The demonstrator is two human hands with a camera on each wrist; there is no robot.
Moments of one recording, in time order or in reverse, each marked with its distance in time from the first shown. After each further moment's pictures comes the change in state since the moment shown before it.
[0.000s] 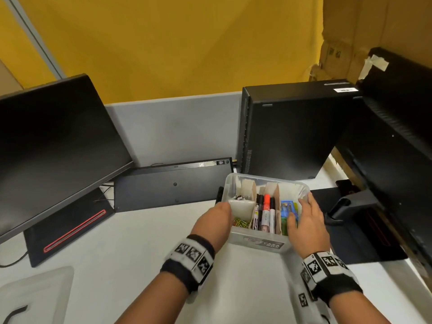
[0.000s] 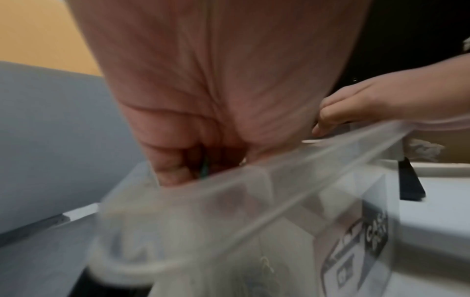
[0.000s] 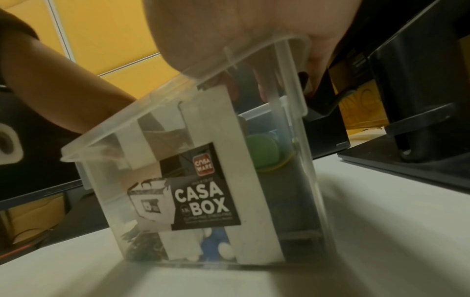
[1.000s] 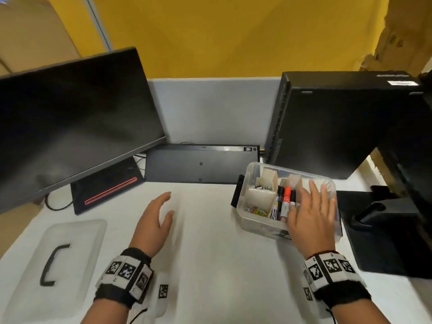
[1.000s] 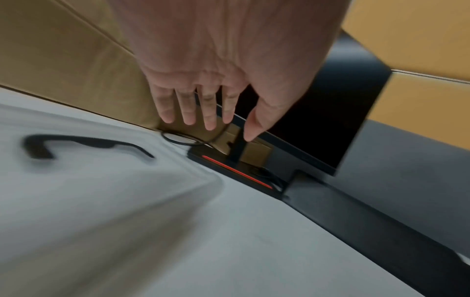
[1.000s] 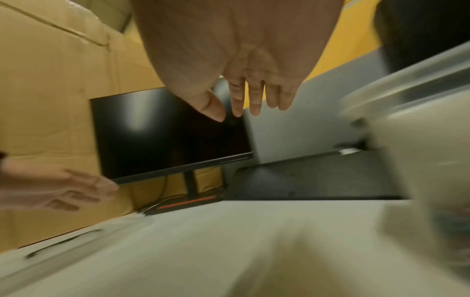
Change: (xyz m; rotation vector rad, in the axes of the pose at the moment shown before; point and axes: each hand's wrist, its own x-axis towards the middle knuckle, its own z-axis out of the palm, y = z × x) left_hand -0.113 -0.144 0.002 -0.341 0.467 -0.263; right_hand -0.022 -0.037 0.002 -0.231 0.047 -0.328
